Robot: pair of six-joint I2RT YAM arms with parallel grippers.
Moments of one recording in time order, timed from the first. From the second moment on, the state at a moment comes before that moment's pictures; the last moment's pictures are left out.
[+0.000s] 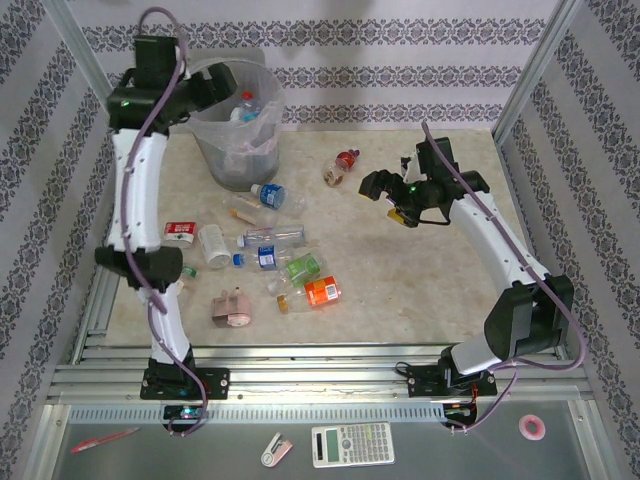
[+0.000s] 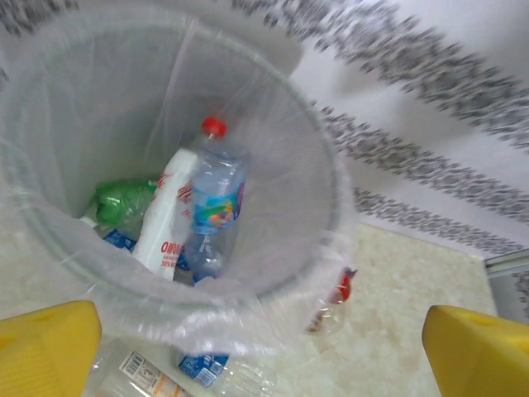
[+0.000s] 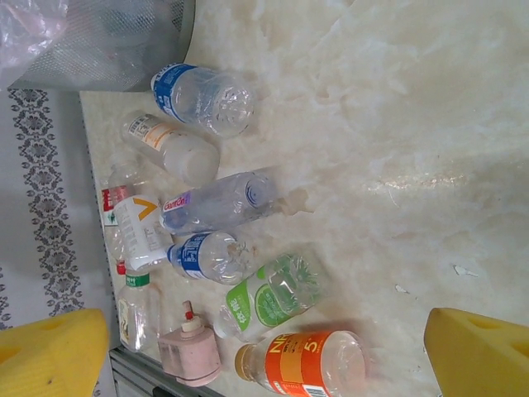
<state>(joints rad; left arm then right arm) -0.06 1.96 2.67 -1.20 0.11 -0.46 0.21 1.50 1.36 -0.81 -0.52 0.68</state>
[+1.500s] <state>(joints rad) -0.09 0.94 1.54 -1.03 0.31 -0.37 0.24 2.50 2.37 -0.91 -0.35 0.80</state>
